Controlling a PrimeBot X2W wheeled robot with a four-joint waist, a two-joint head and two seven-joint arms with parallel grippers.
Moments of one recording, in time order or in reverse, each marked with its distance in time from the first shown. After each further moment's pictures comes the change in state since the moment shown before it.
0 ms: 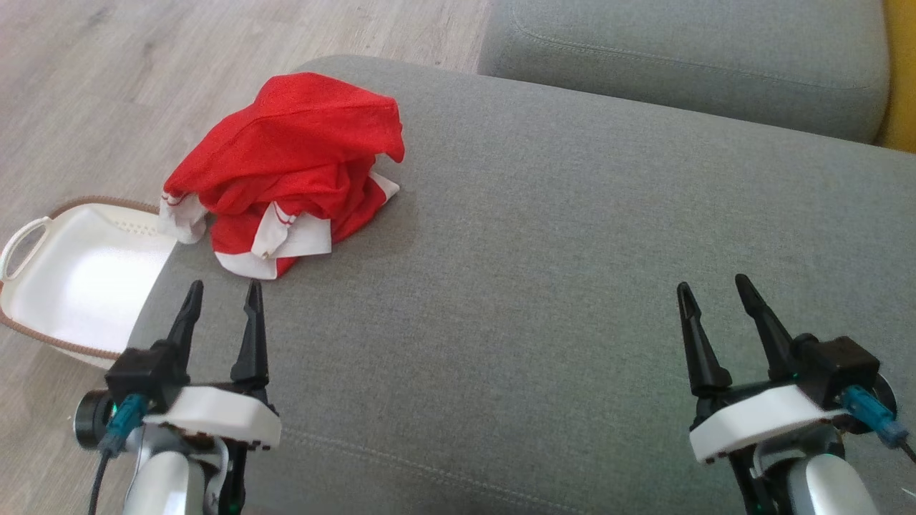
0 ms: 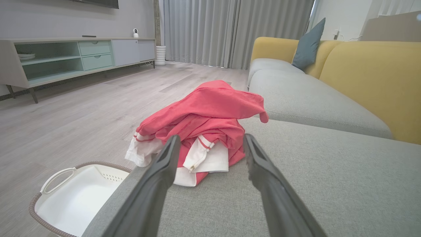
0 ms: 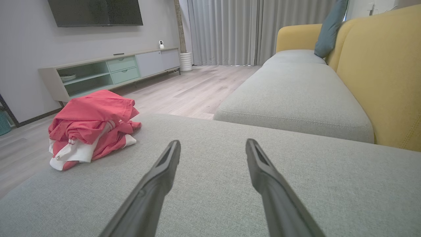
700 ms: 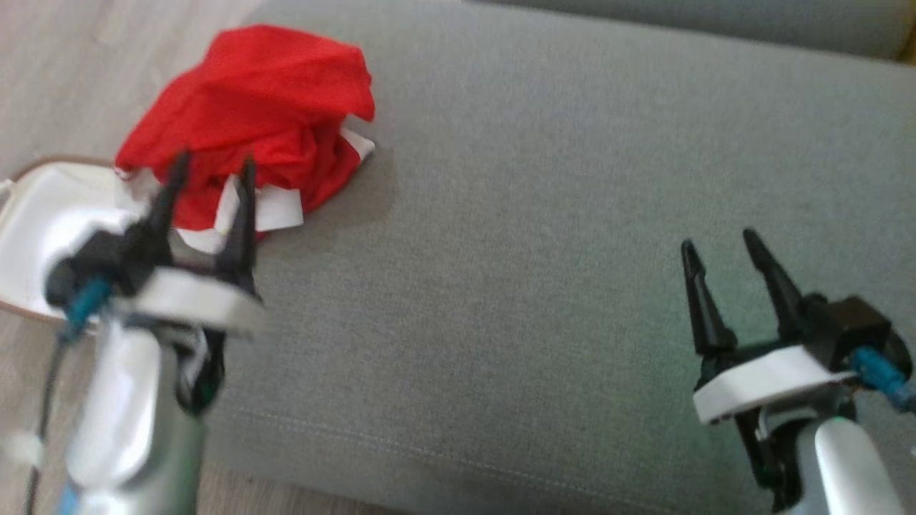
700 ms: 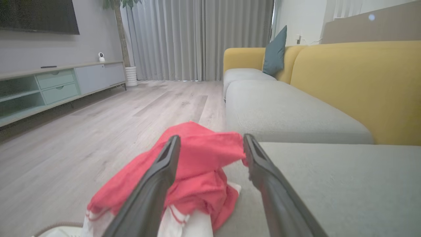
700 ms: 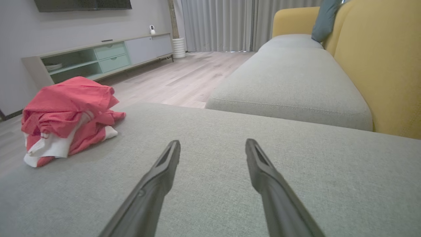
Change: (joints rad) left arm -0.237 0.075 -0.064 0.022 -0.040 -0.053 -0.001; right arm -0.060 0.000 -0.004 -0.054 -0.040 0.000 0.049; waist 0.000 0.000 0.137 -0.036
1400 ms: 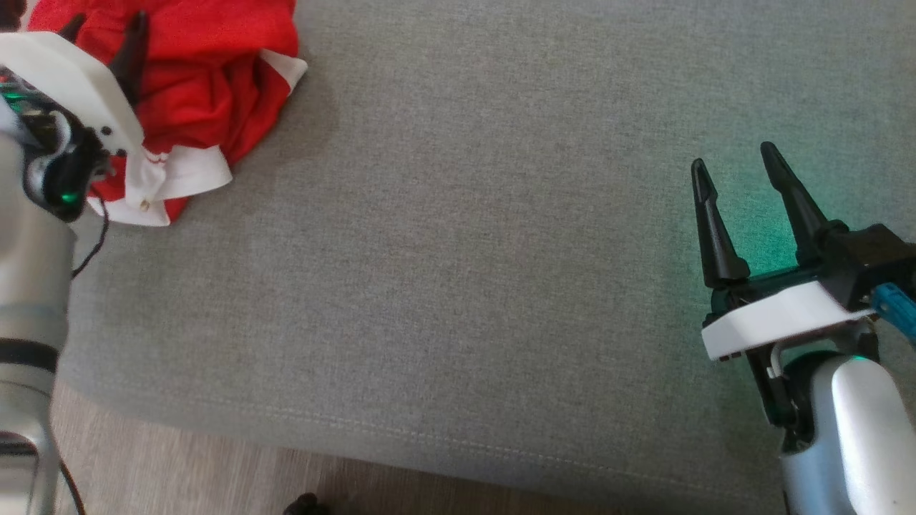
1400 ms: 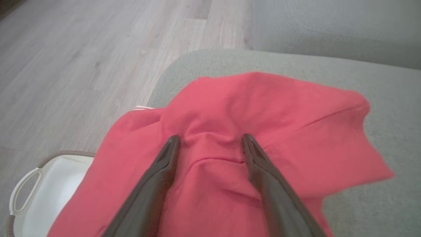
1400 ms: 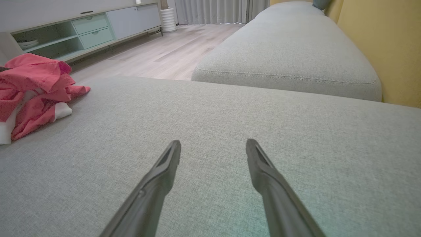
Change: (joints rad) left arm -0.641 0.222 -0.193 0.581 -0.333 -0.007 0.404; right arm -0.148 -0.031 0.009 -0.066 -0.043 0.000 0.051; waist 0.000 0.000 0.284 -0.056
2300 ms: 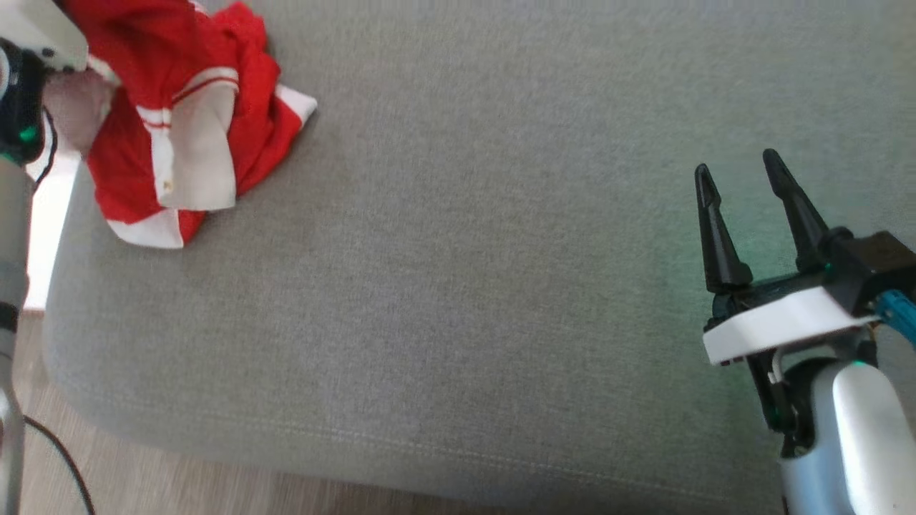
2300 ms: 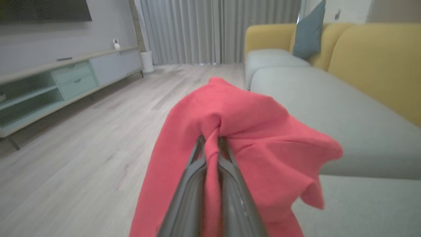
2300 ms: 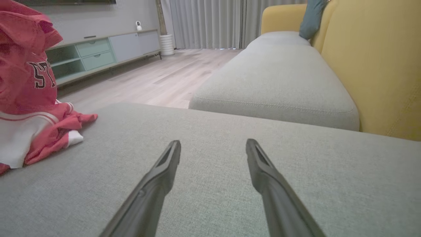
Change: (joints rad) left arm -0.128 0.050 -0.083 0.007 -0.025 0.063 -0.321; right arm 0.009 0.007 -0.010 0.017 0.026 0.000 -0.020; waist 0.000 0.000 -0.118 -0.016
